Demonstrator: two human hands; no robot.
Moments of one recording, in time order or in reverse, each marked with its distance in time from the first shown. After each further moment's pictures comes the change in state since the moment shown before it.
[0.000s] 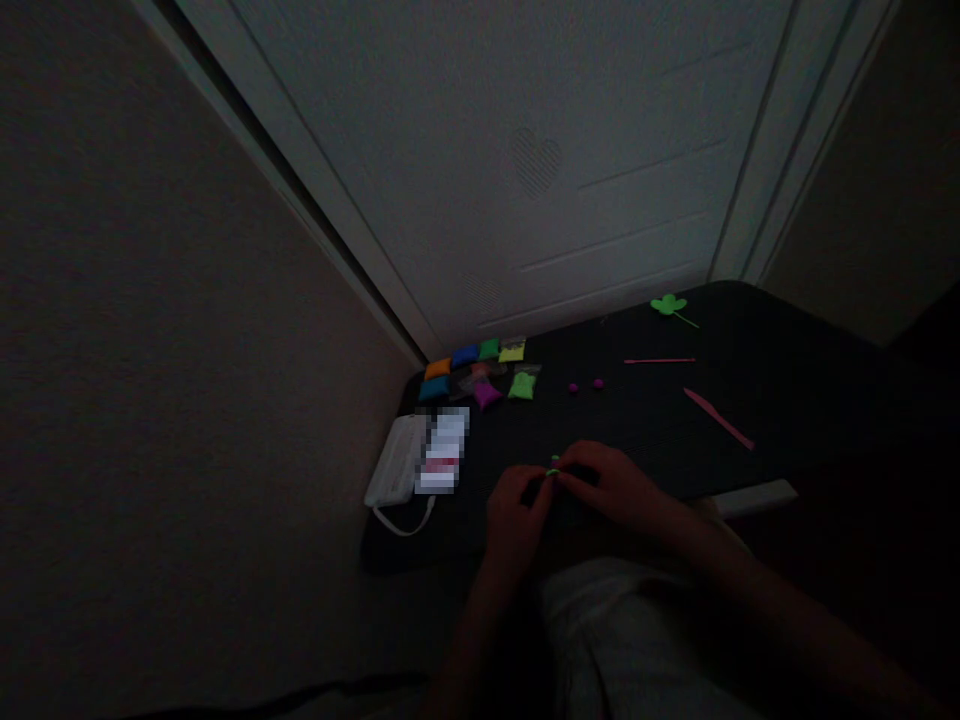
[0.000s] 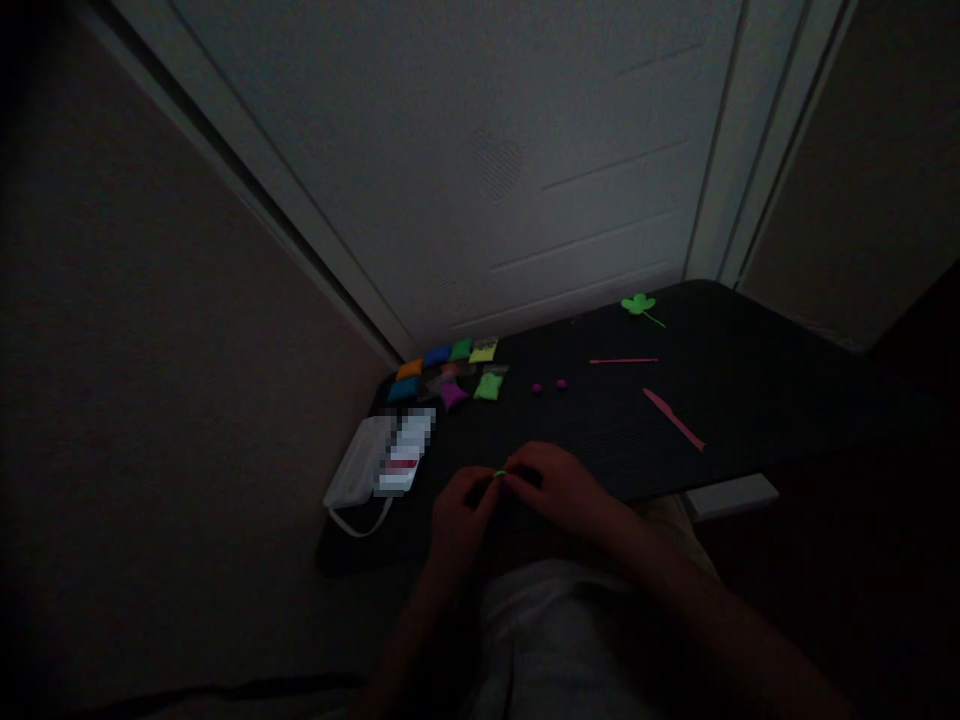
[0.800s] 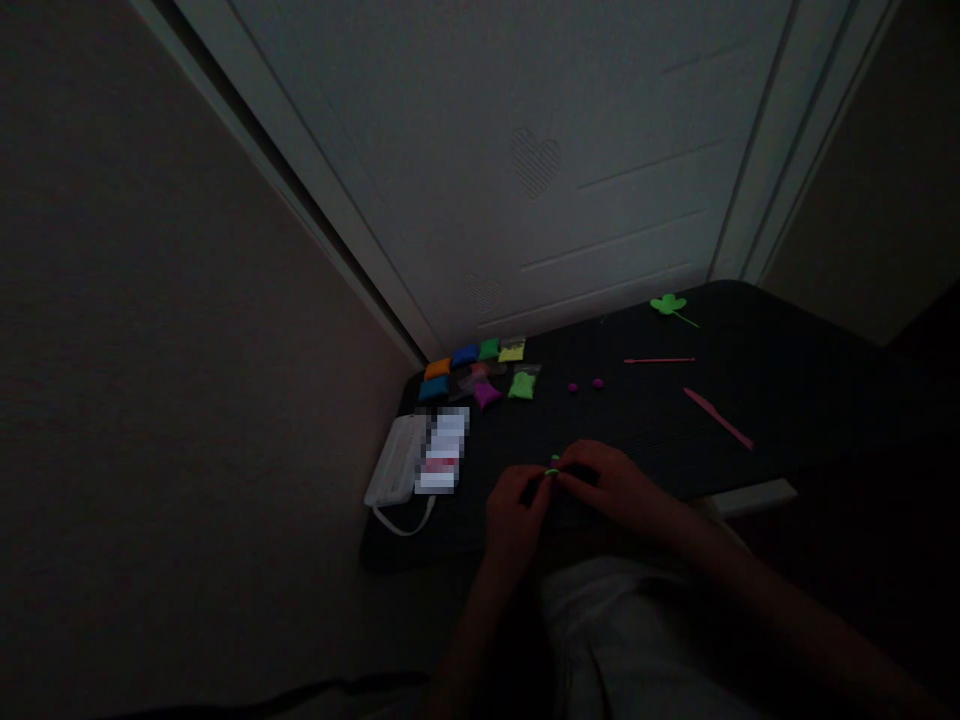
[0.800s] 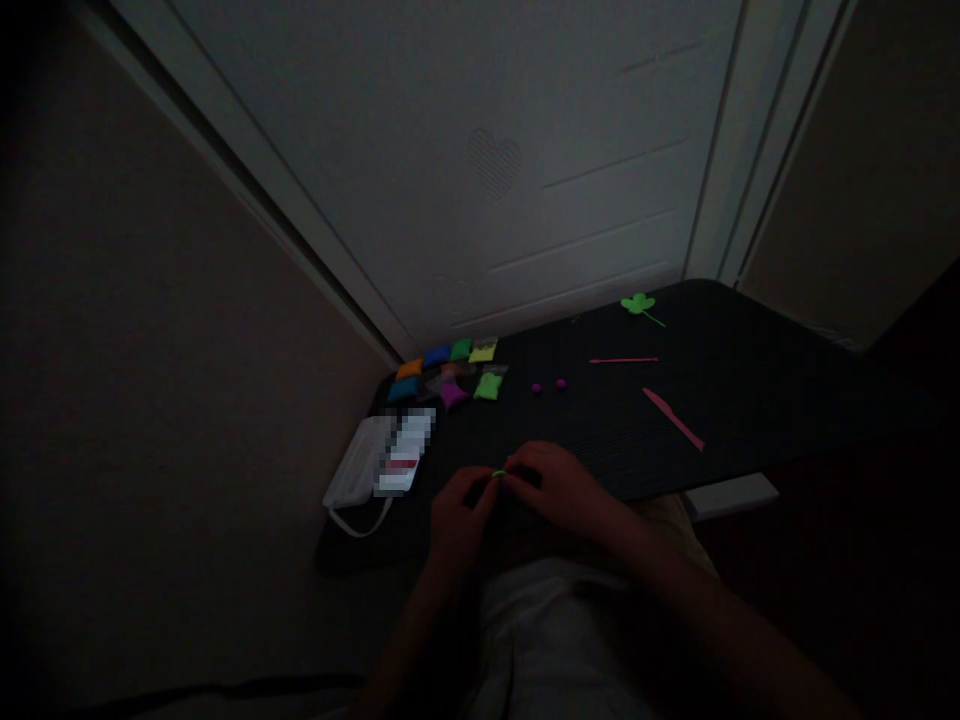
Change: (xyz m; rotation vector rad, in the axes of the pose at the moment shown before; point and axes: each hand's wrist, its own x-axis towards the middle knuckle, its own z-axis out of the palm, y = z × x) left_hand 0.000 0.001 -0.001 -0.026 0.010 -0.002; right_hand 0.000 -0.001 0.000 -0.007 0.017 -0.016
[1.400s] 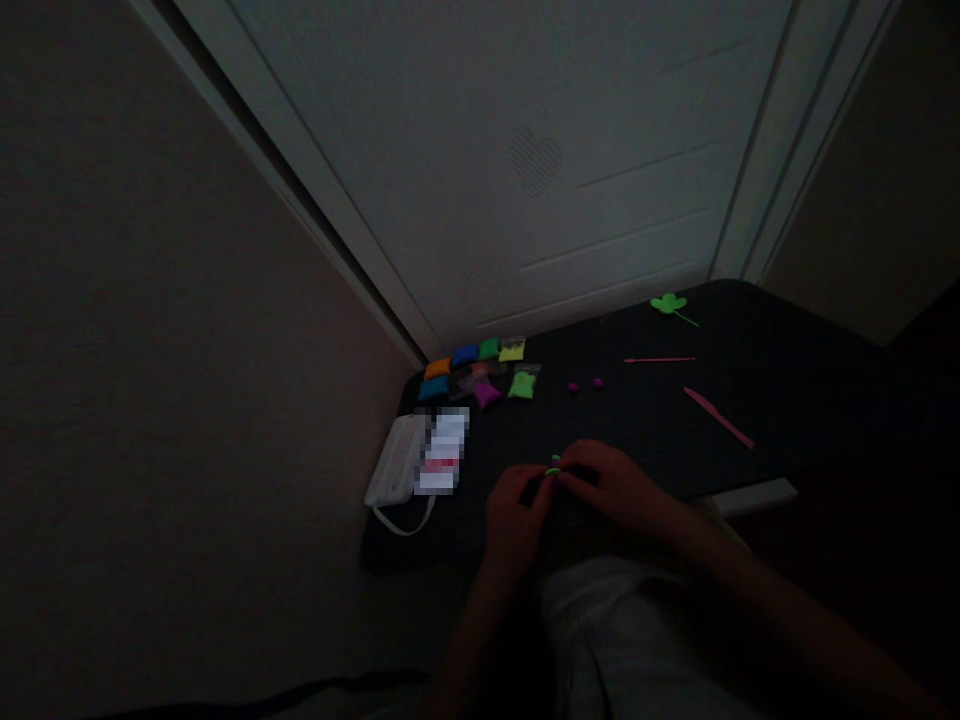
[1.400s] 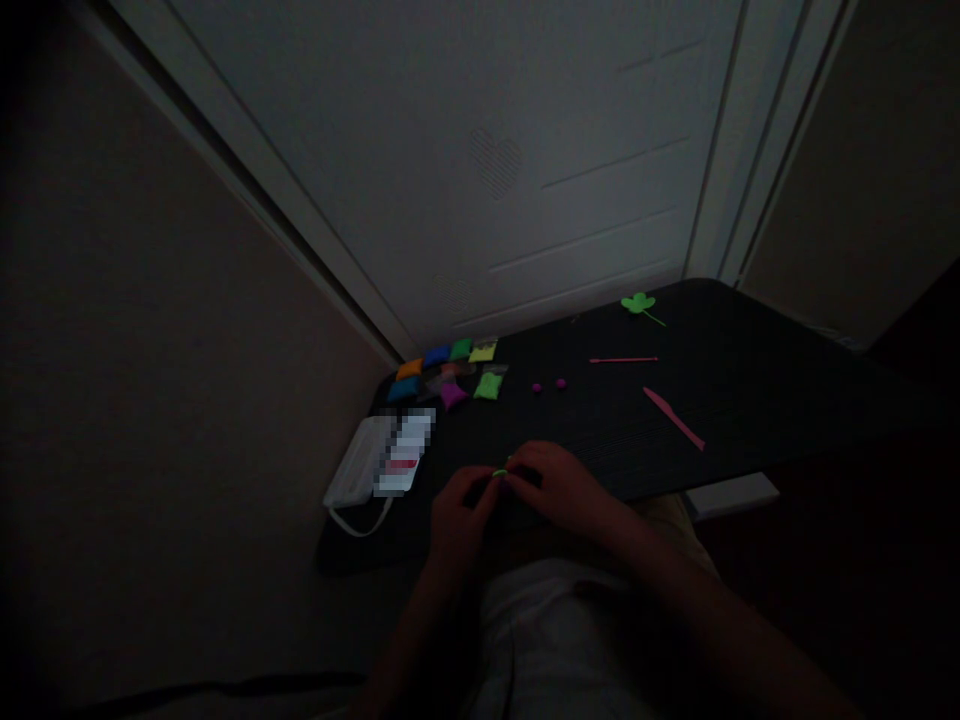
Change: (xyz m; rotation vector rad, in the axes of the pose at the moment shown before) left_hand 0.000 -0.002 0.000 -0.005 -0.001 -0.003; right_hand 0.000 0.003 0.001 -0.005 -0.011 -0.008
